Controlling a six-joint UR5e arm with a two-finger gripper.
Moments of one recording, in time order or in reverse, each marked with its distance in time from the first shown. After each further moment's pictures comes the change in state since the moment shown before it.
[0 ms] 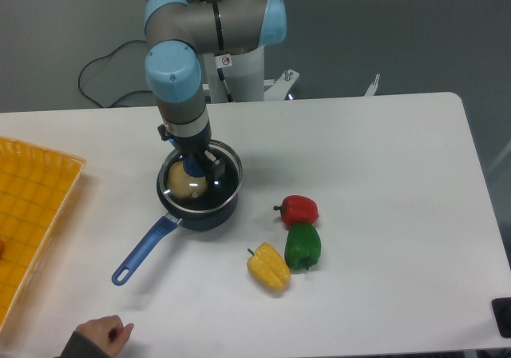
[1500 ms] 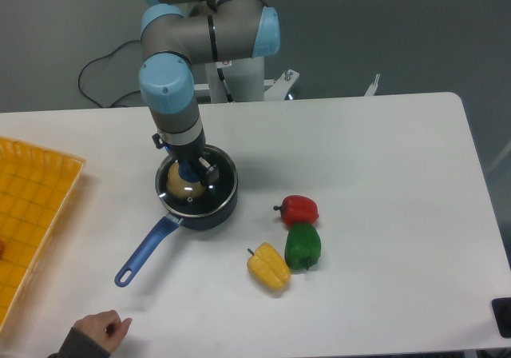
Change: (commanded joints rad) arm -0.020 -0.021 0.000 0.011 0.003 -0.025
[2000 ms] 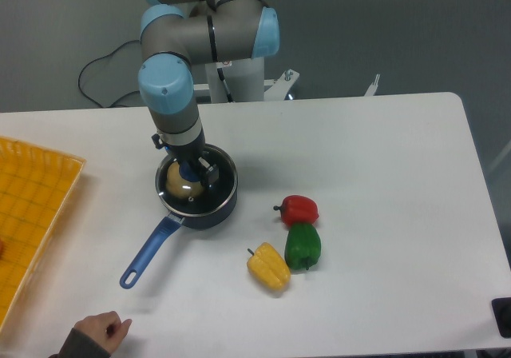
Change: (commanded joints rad) arm 0.000 -0.002 0.000 0.000 0.005 0.000
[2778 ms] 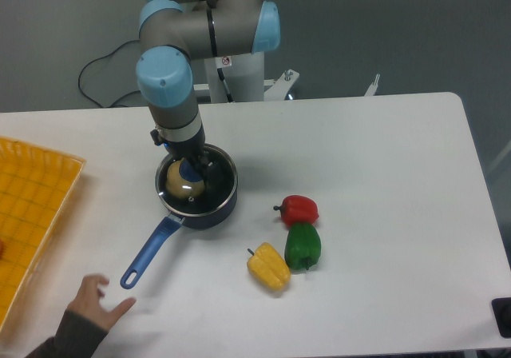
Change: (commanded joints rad) arm 0.012 0.055 0.048 -0.008 0.005 0.003
